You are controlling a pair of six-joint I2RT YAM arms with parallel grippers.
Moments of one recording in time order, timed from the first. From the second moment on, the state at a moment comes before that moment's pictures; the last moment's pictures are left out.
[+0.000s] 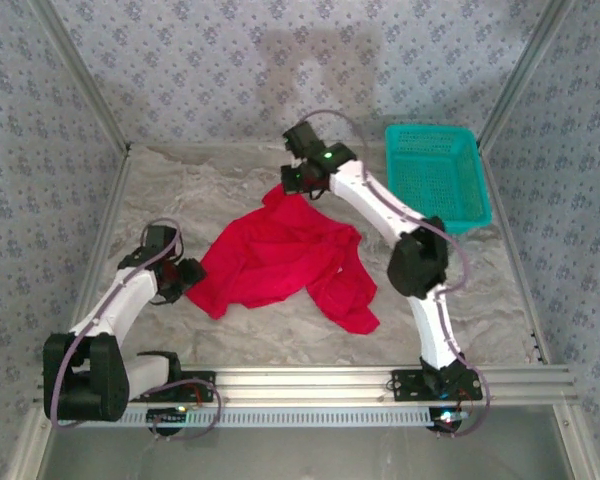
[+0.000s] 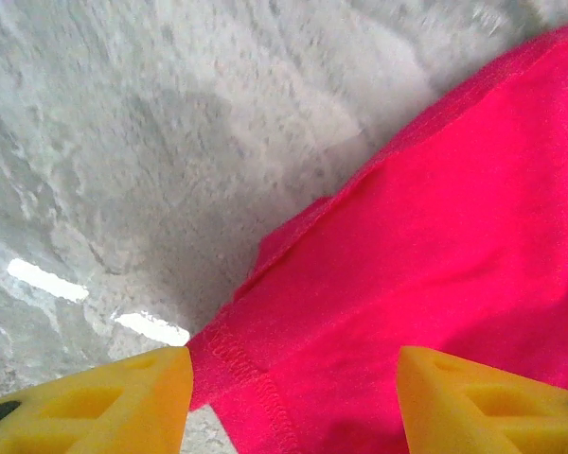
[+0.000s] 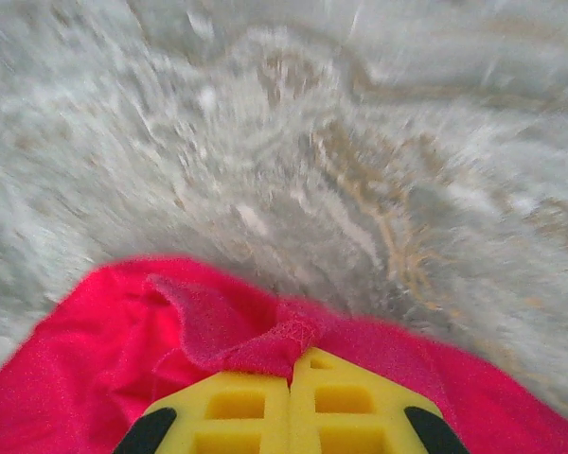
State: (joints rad) left arm -0.05 1.17 0.67 -0.69 0.09 -0.71; right arm 0.62 2.10 2.12 -0.90 0.03 0.37
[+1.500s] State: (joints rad) left arm 0.06 1.56 1.77 -0.71 0.23 -0.66; right arm 0.26 1.86 2.28 -0.84 -0.09 0.41
